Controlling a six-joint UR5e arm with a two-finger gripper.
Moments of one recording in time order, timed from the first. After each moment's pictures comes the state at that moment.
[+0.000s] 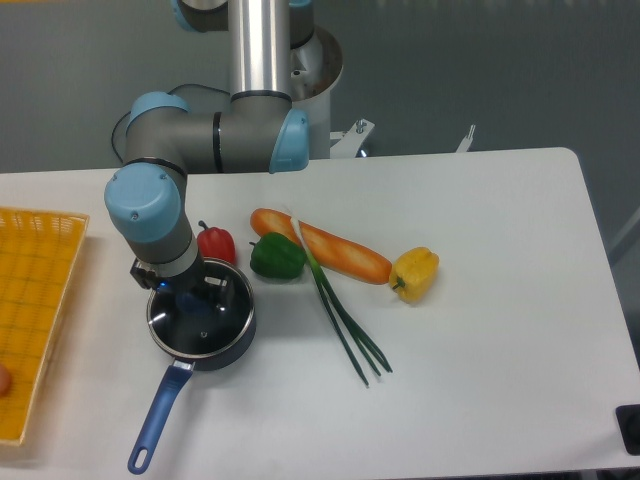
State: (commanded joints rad) arm 2.07 -1.96 -1.60 -1.15 1.56 0.26
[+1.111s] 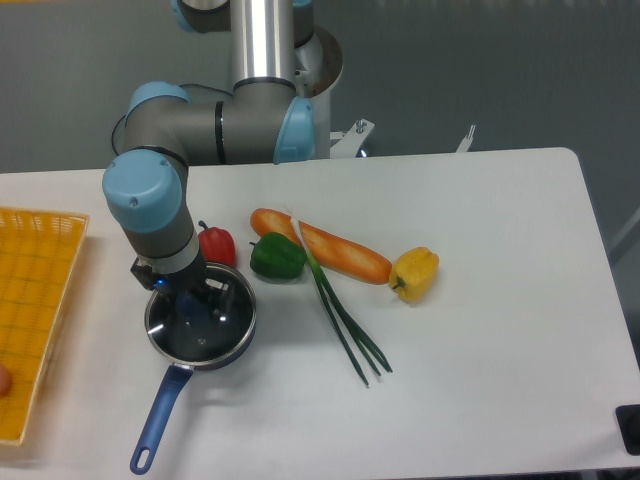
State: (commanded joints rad) arm 2.10 -1.94 -1.54 -1.16 1.56 0.47
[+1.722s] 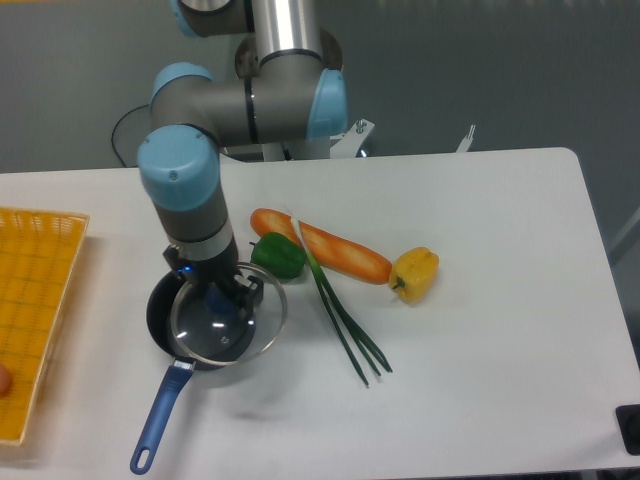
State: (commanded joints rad) arm 2.22 -1.90 -1.54 -1.18 1.56 0.74
